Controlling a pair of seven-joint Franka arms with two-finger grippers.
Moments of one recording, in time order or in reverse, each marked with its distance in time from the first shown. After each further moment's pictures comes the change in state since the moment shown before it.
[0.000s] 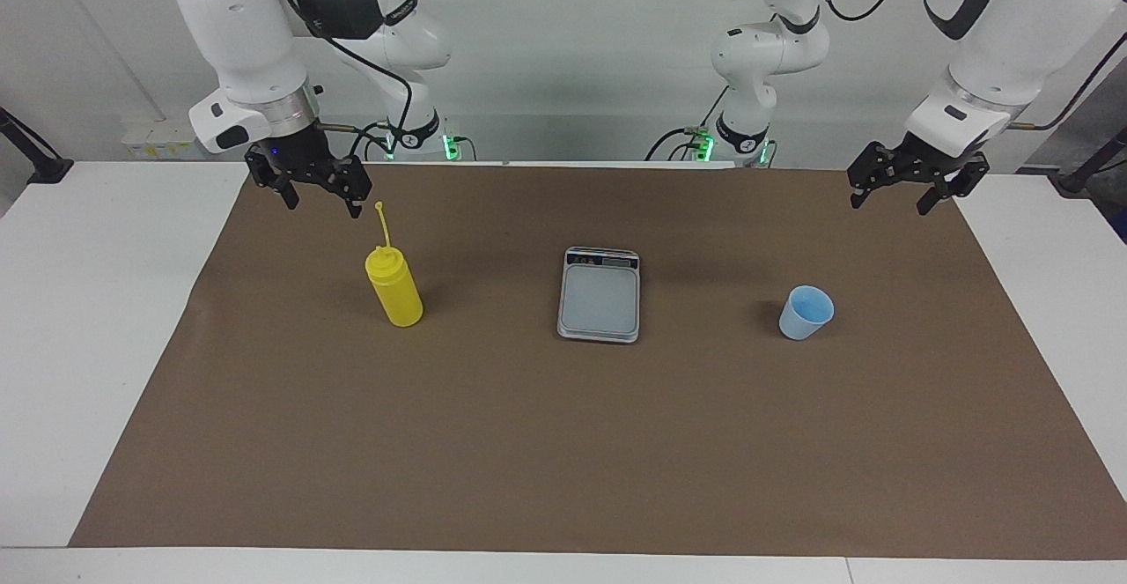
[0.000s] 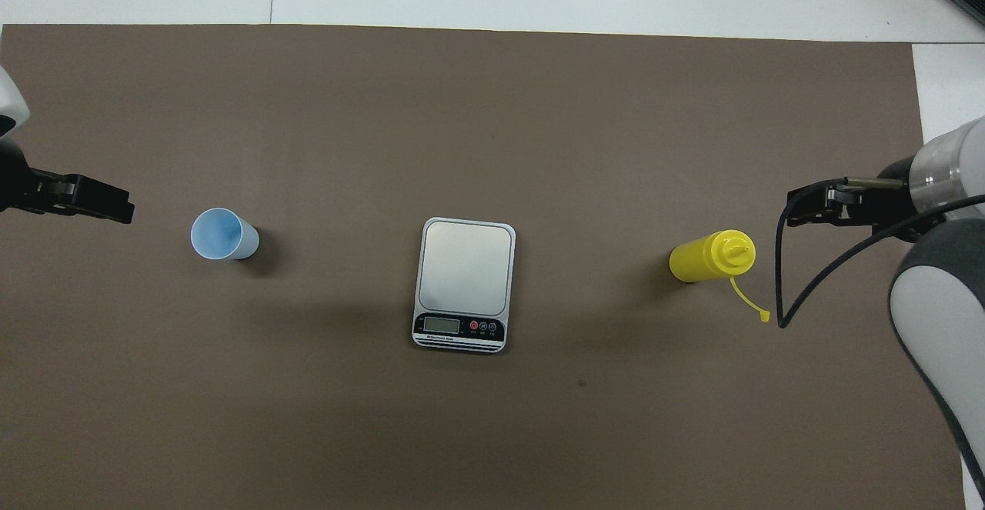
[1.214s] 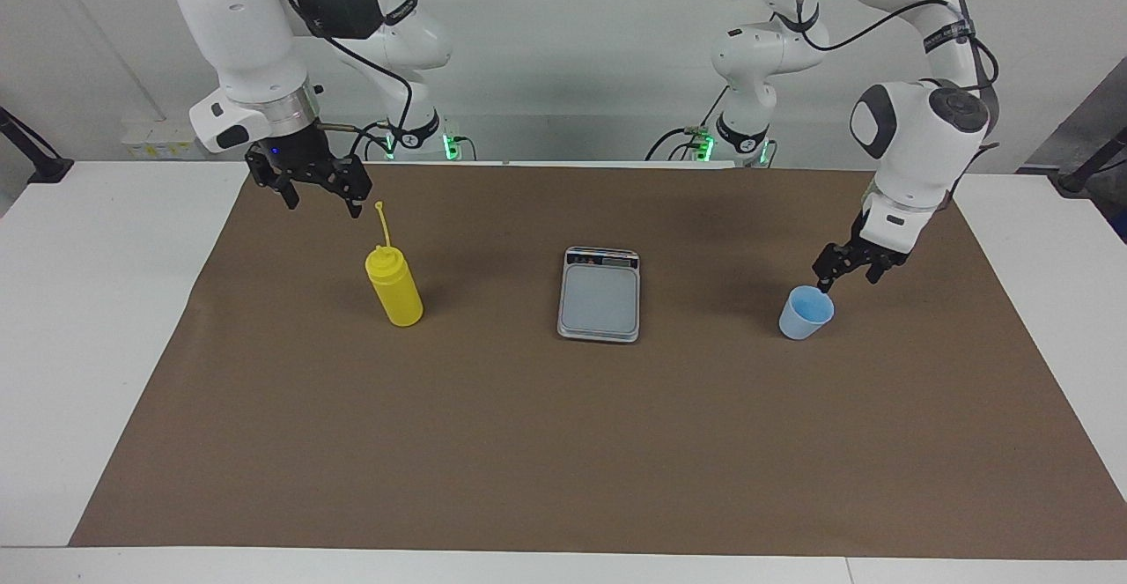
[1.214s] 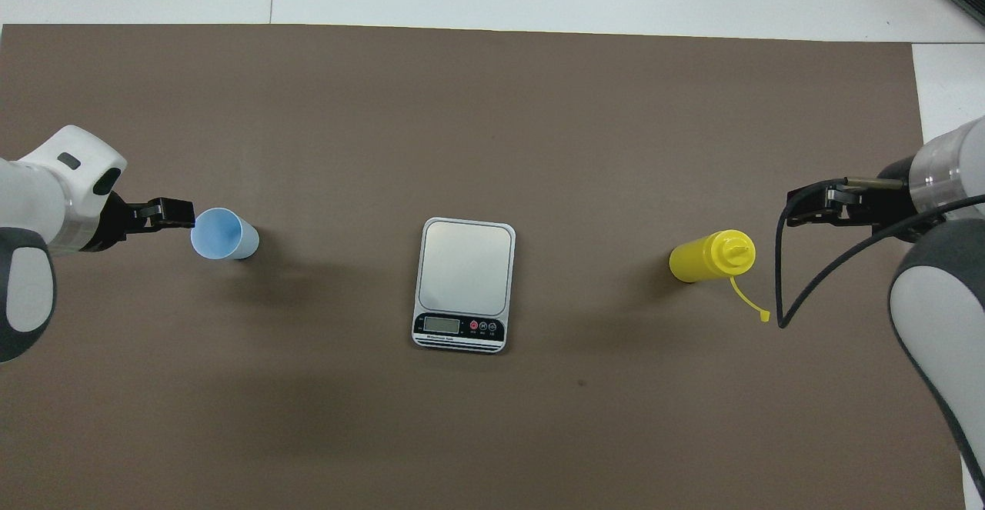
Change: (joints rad) left arm 0.022 -0.017 0.011 -0.551 0.001 0.661 -0.301; right arm 0.000 0.000 0.000 0.000 0.000 0.000 0.000
